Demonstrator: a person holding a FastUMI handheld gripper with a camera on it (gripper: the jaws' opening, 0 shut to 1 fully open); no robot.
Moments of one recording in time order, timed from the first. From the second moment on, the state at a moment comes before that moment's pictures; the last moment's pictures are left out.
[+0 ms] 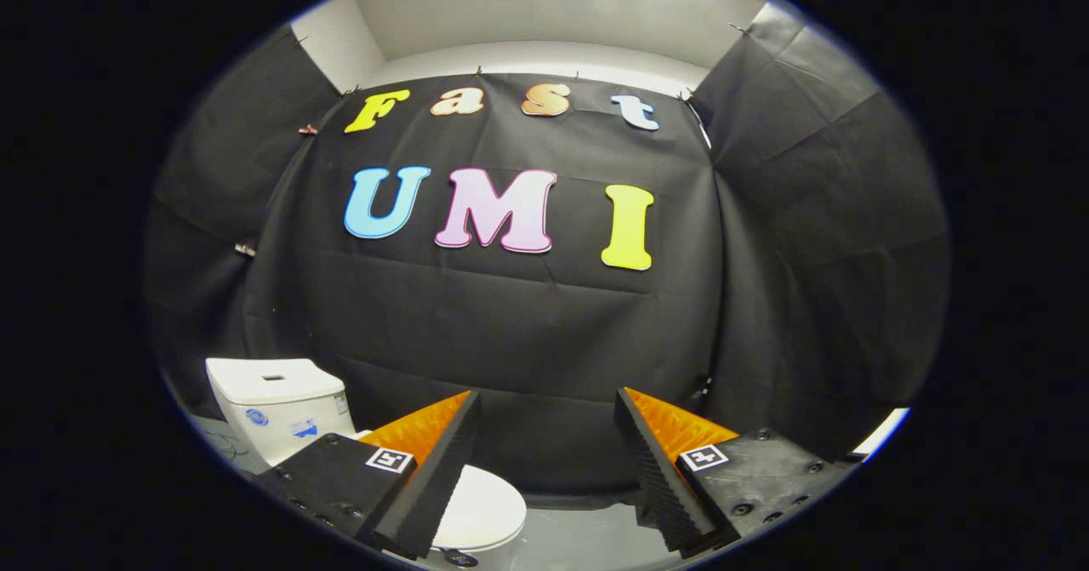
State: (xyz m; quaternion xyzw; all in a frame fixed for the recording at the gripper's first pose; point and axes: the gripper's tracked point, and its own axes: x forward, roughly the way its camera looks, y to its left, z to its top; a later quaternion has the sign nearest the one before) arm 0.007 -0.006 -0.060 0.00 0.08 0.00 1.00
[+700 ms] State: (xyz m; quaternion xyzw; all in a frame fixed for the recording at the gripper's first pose) arm 0.009 0.043 -0.189 0.14 0.23 -0.05 0.96
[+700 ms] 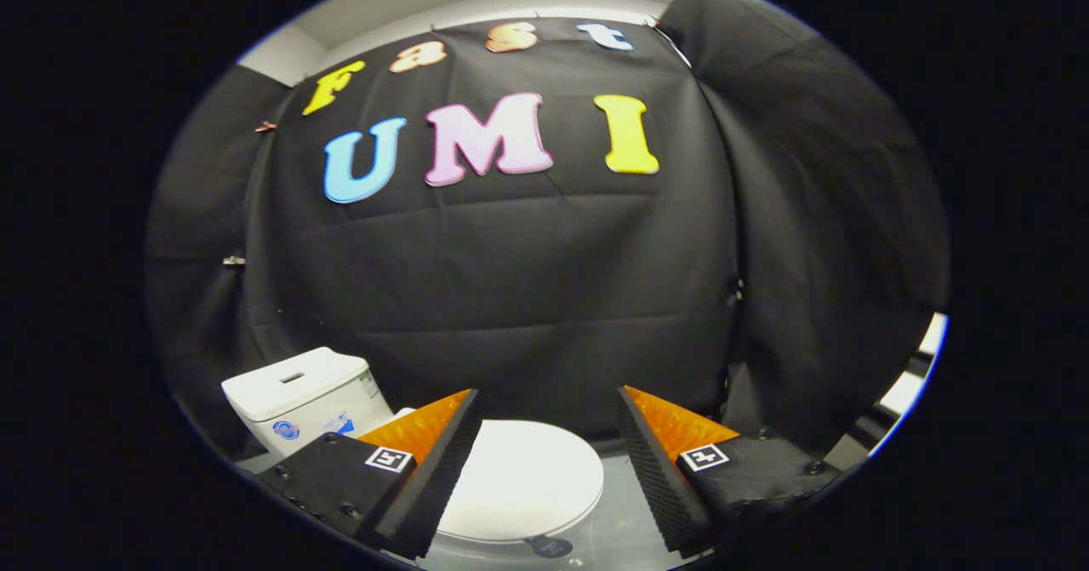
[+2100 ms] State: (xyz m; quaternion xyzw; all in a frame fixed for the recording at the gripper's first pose) arm -0.119 0.090 -0.436 0.53 0.54 -0.17 0.63
